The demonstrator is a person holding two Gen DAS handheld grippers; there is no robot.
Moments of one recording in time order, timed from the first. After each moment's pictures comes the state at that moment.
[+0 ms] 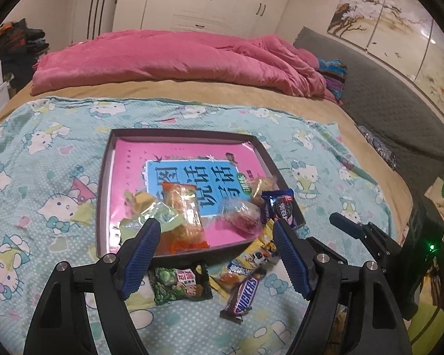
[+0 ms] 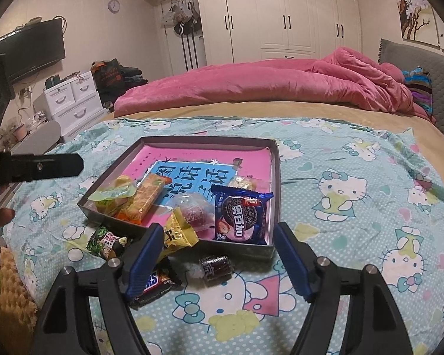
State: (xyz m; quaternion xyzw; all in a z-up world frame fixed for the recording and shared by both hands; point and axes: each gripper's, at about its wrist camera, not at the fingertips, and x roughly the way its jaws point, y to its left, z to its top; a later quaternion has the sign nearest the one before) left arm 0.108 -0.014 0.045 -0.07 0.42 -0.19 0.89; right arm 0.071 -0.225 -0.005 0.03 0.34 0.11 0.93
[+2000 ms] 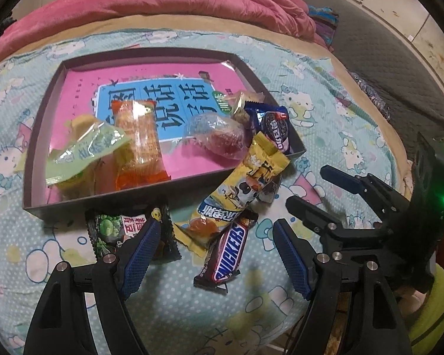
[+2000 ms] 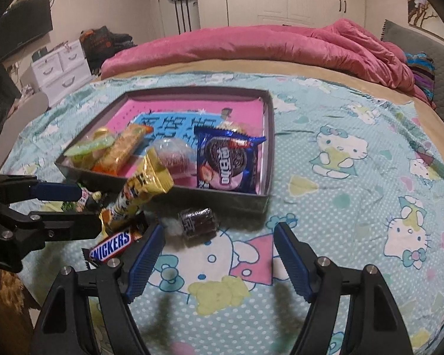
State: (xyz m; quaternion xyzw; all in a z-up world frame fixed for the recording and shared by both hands) left arm 0.109 -0.054 -0.032 -0.03 0.53 -0.24 0.81; right arm 0.079 -0.225 -0.049 0.00 0.43 0.09 0.90
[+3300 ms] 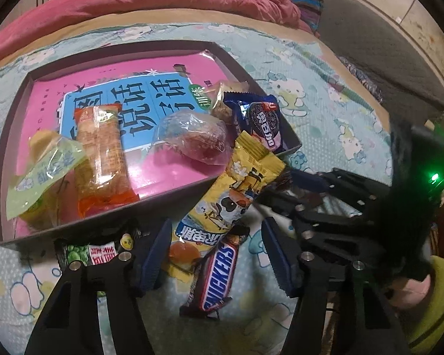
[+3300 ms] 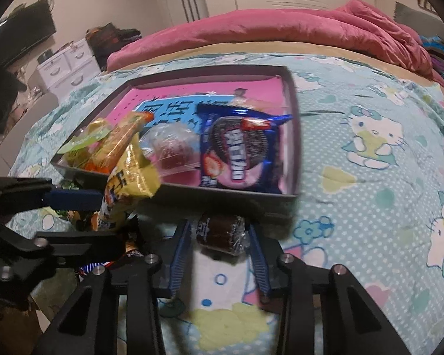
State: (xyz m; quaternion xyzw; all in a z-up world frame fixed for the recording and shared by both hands) left arm 0.130 -0.087 -0.051 0.00 0.53 -0.27 0.80; right arm 0.109 -0.229 -0.080 0.04 0.45 0.13 0.88
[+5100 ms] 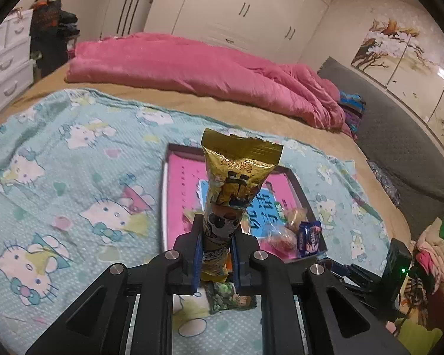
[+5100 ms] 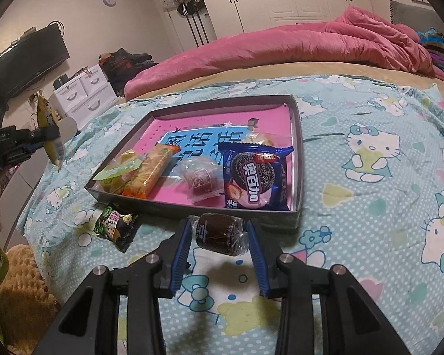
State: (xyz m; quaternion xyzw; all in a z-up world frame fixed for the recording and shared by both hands) left arm 0.124 0.083 0.056 -0.14 0.39 -0.14 0.90; right arm 0.089 -0.235 -0.047 0.09 0.40 0.17 0.90
